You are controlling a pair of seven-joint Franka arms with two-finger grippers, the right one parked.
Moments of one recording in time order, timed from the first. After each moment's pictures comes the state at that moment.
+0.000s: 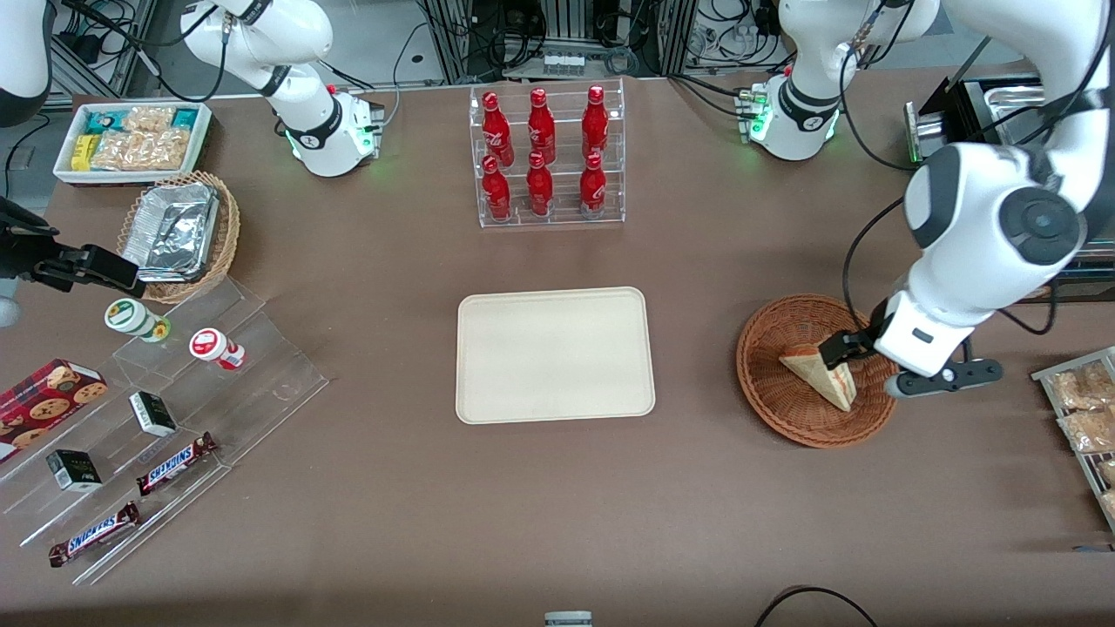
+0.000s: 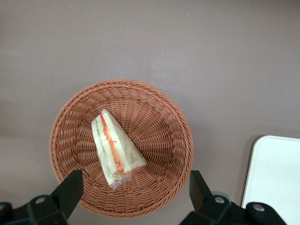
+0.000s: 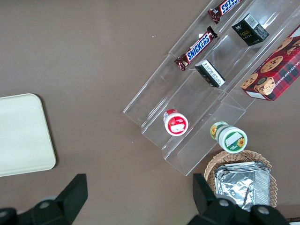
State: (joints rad) arm -0.14 0.19 -0.02 -1.86 0.01 2.10 -0.34
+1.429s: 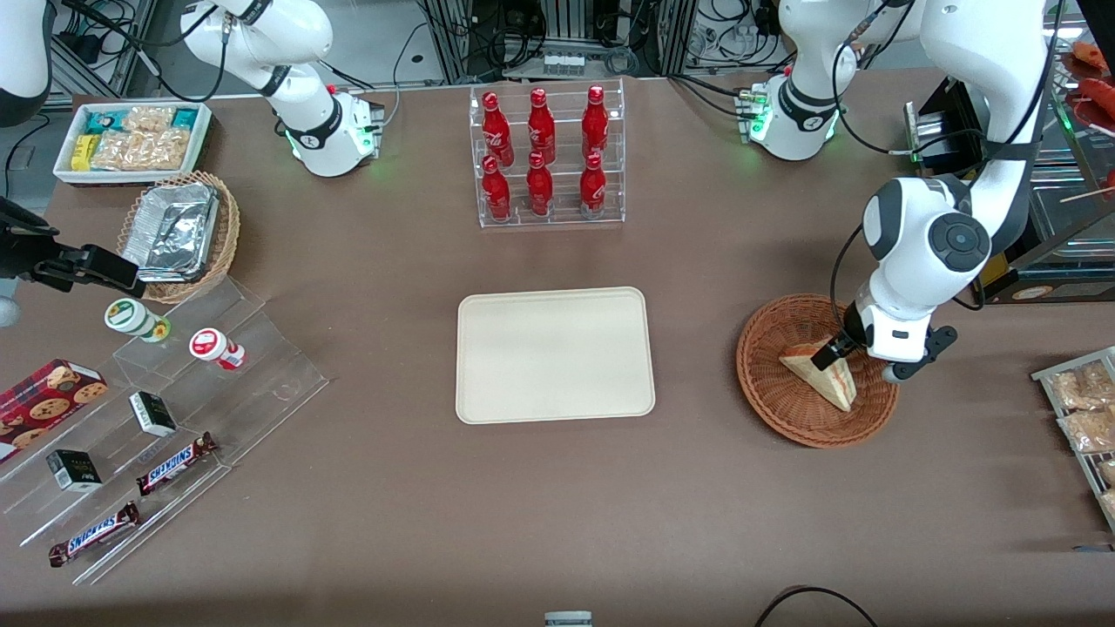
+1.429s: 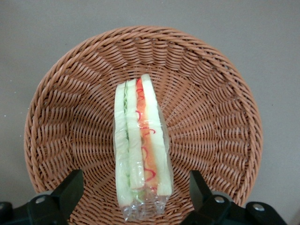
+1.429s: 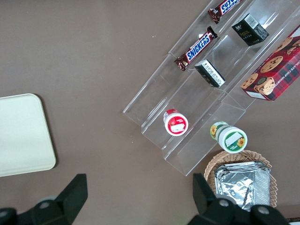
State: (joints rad) arm -0.10 0.19 0.00 -2.24 0.01 2.49 -0.71
